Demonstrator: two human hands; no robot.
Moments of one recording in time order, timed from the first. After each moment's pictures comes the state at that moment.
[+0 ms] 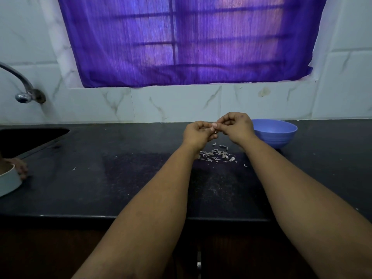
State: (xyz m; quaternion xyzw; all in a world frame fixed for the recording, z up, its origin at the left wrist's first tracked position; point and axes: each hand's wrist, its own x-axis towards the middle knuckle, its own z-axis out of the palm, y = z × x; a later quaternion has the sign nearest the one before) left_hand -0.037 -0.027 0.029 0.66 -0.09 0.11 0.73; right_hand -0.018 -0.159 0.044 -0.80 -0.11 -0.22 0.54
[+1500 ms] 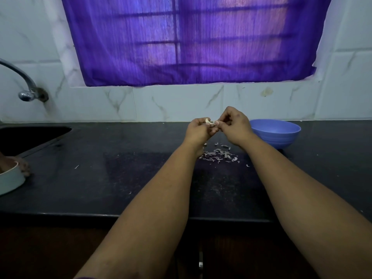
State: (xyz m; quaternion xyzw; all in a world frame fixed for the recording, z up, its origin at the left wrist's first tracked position) left_hand -0.033 -0.032 0.037 0.56 -0.04 0.08 0.82; right_hand -0.016 -0.151 0.044 -0.85 -0.15 -0.27 0.43
